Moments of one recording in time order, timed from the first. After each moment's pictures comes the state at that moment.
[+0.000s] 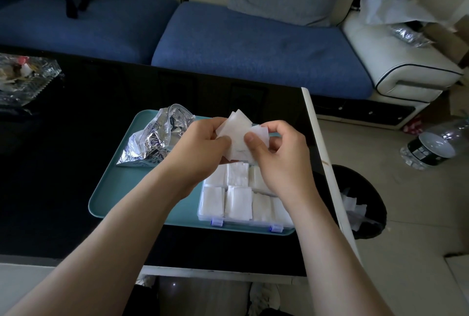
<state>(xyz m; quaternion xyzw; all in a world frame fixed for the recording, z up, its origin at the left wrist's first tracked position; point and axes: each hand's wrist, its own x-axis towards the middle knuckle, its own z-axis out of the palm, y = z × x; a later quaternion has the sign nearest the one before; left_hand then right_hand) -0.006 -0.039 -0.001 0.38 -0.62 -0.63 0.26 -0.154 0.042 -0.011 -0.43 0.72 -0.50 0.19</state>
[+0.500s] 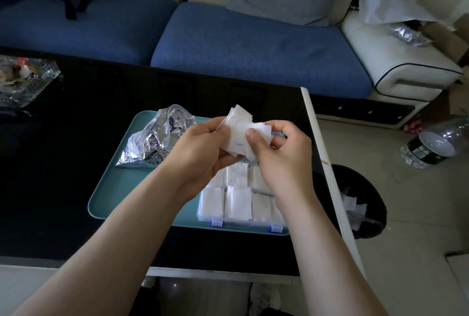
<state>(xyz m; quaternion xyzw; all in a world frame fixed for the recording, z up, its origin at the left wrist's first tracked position) -0.014 -0.034 0.002 0.36 -0.44 -0.77 0.30 -0.144 0.043 -0.005 -0.34 0.71 -0.58 0.22</state>
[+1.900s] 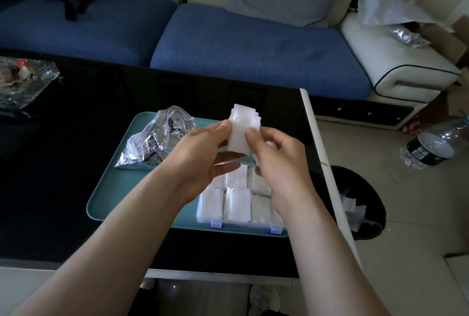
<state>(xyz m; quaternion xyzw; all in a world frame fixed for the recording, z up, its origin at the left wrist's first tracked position) -0.013 -0.034 0.002 0.40 -0.42 -0.77 0.27 -0.142 0.044 0.003 -0.28 0.67 -0.58 0.35</state>
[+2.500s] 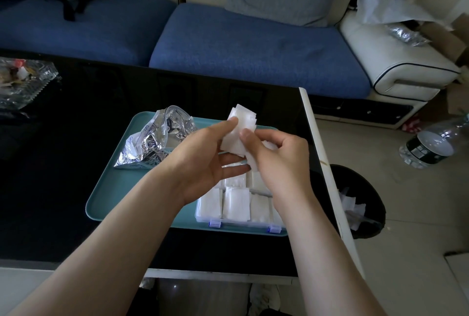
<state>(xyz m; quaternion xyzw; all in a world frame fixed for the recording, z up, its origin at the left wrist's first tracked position) -0.017 -0.026 0.014 0.38 -0.36 -0.81 0.26 -0.142 0.044 -0.001 -0.33 0.69 -0.58 0.28</state>
